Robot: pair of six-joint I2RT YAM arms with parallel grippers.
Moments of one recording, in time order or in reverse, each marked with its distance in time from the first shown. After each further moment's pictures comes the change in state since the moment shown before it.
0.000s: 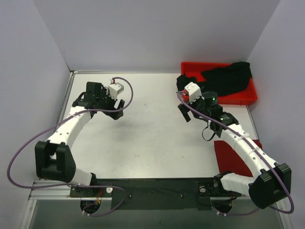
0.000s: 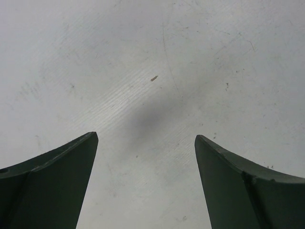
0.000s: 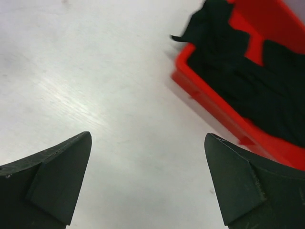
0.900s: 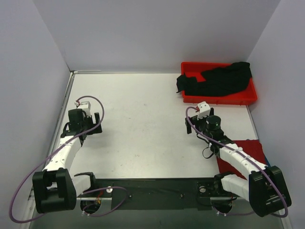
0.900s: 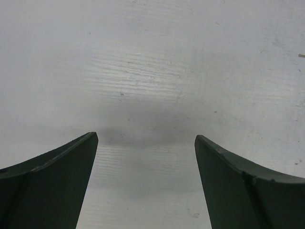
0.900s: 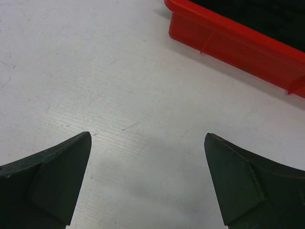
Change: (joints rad) left arm 0.276 -0.395 -0.569 0.284 -0.348 -0.409; right arm -0.073 -0.063 -0.592 0.663 -0.037 0.294
